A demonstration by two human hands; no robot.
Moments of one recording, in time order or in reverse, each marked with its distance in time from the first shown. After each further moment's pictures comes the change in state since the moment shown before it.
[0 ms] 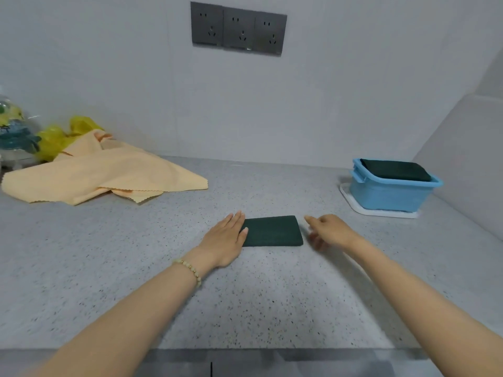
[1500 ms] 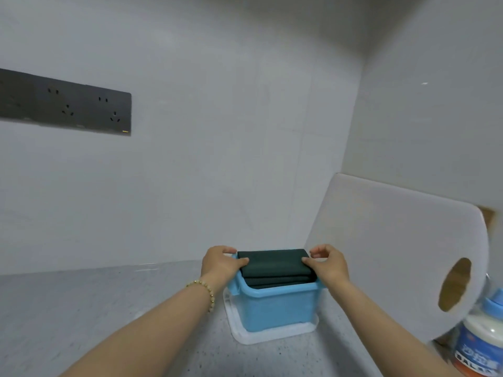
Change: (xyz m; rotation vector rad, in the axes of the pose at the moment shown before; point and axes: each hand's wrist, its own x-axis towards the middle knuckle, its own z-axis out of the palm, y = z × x) left_hand 0.295 0.266 -0.045 -0.995 0.277 -0.117; right_hand 0.158 0.152 -0.251 0.361 0.733 0.031
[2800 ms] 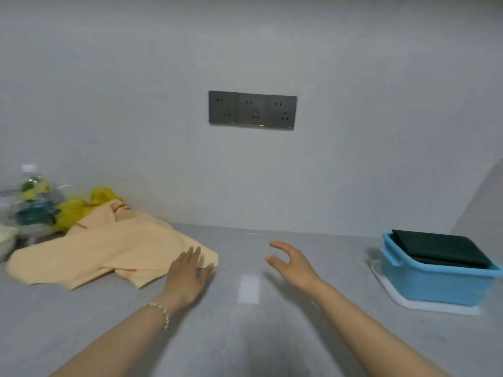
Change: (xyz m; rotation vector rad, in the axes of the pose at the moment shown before) left_hand -0.132 -0.172 -0.369 0.859 0.210 0.014; right_hand -0.261 -0.148 0.232 -0.031 -0.753 -0.427
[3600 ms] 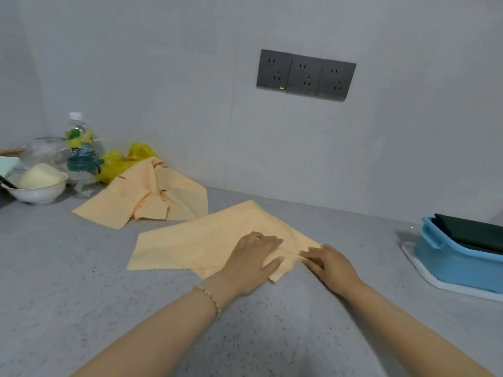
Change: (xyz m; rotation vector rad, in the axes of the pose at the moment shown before) left_hand -0.056 0.015 0.005 -0.050 0.004 0.471; right_hand -0.032 0.033 0.040 -0.570 -0.049 -0.145
